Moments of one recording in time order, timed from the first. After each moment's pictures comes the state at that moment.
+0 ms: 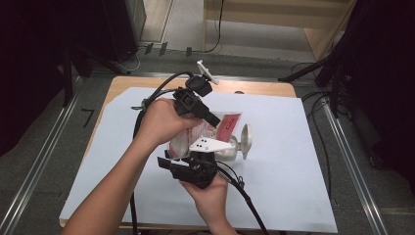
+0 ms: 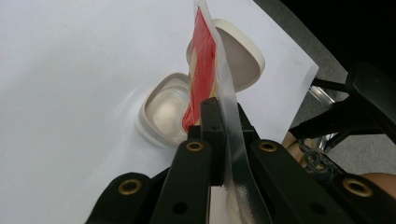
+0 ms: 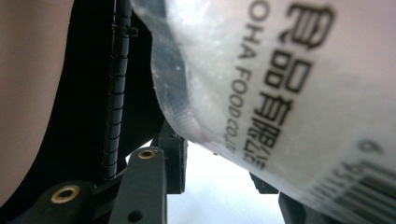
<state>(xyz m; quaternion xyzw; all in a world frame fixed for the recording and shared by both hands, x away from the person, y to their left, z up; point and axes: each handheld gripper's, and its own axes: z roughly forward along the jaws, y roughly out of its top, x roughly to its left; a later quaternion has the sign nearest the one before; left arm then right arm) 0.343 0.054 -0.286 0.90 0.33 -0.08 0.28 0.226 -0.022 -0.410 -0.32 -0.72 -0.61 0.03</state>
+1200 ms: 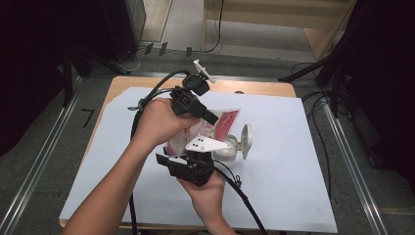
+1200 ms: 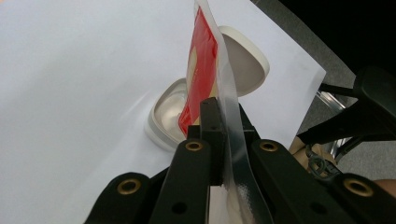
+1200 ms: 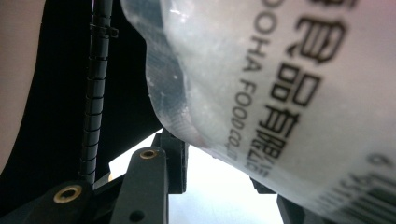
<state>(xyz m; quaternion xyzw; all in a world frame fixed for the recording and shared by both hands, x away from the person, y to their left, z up) 0.340 0.059 -0.283 0.89 0.34 -0.06 0.29 0.229 -0.013 -0.411 -0.32 -0.72 -0.61 0.00</state>
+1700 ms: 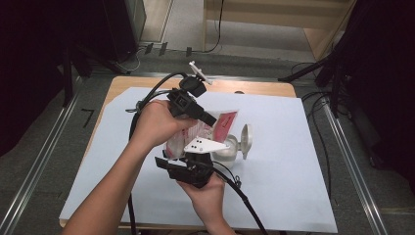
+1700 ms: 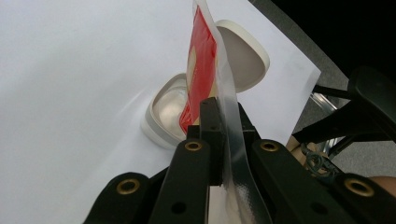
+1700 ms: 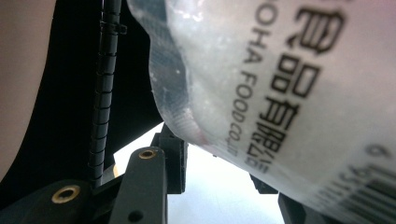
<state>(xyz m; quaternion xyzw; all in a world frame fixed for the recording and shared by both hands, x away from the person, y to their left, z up) 0.339 0.067 -0.288 0.89 0.34 -0.08 0.31 0.227 -0.013 -0.413 -0.31 -0.73 -0.60 0.01</state>
